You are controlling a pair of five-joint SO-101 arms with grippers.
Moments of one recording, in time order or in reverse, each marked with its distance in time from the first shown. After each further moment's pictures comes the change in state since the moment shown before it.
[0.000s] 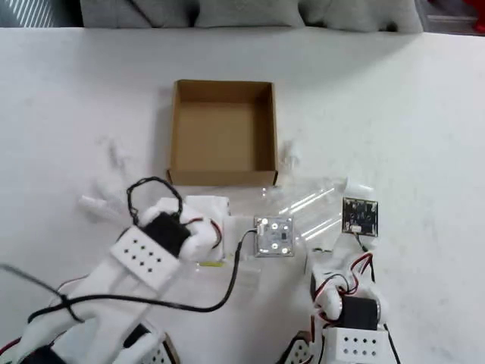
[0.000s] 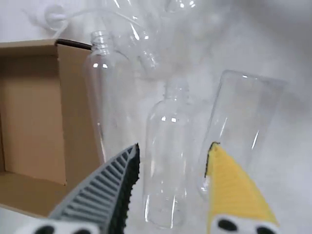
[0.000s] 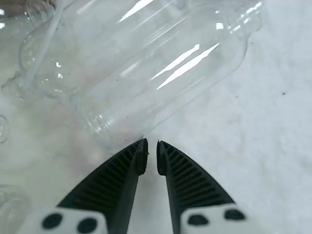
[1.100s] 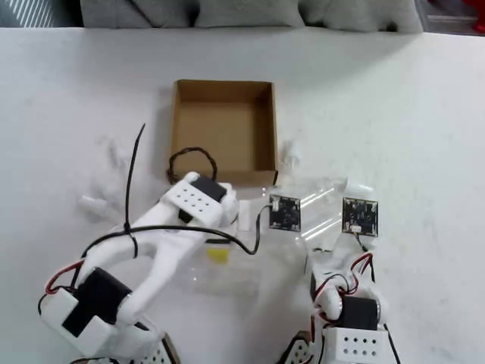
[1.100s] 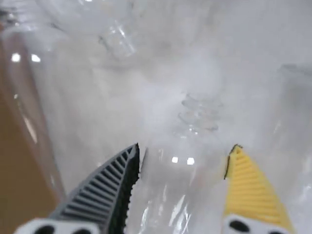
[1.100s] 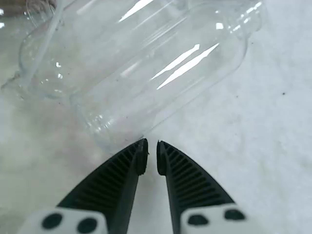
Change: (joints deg) left arm -3.6 35.9 -14.0 -4.0 -2.8; right arm 0.0 0.0 0.0 0.0 0.0
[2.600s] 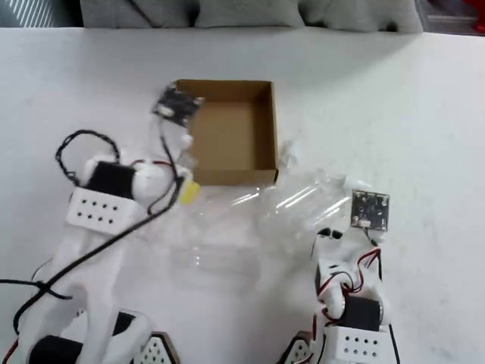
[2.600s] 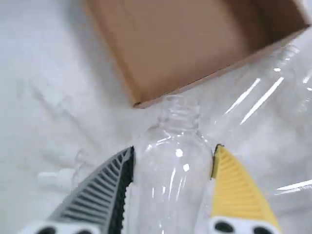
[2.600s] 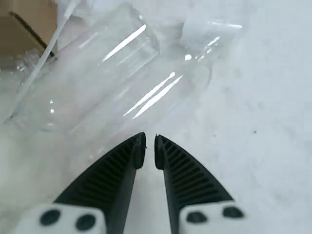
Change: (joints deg) left arm -21.2 -27.2 -5.6 14.1 47.4; right arm 3.0 0.0 0.0 -10.4 0.0
